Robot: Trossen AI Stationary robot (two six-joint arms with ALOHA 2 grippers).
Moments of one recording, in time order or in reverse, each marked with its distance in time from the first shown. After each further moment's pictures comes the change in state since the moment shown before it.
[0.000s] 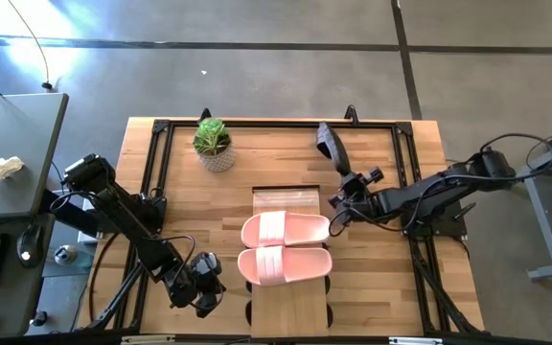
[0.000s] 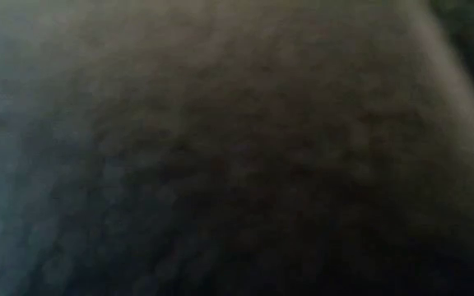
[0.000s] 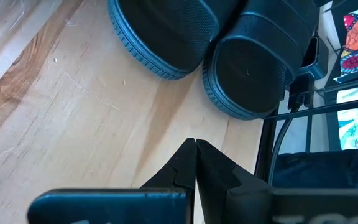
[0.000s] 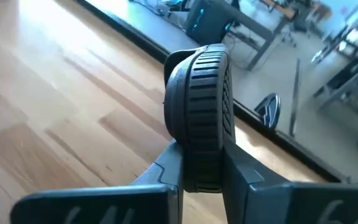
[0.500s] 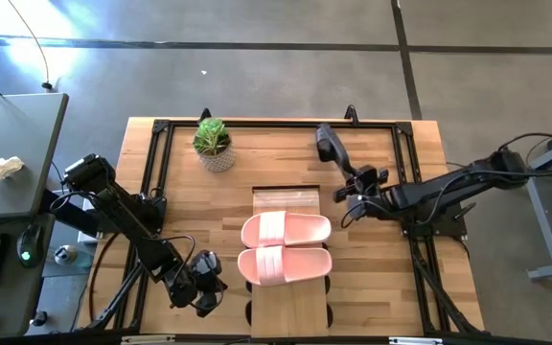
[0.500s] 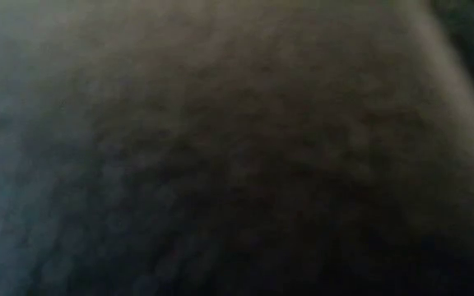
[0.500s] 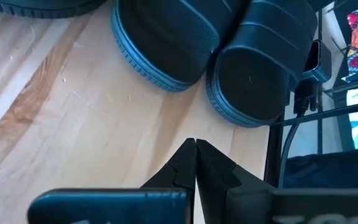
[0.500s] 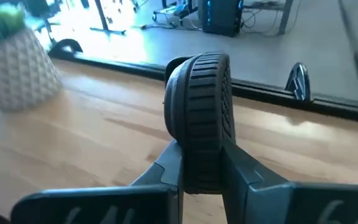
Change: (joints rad) left arm 0.000 0.000 0.000 -0.001 -0.042 0.058; right arm 0.016 -0.204 0.000 -0.032 -0.058 0.320
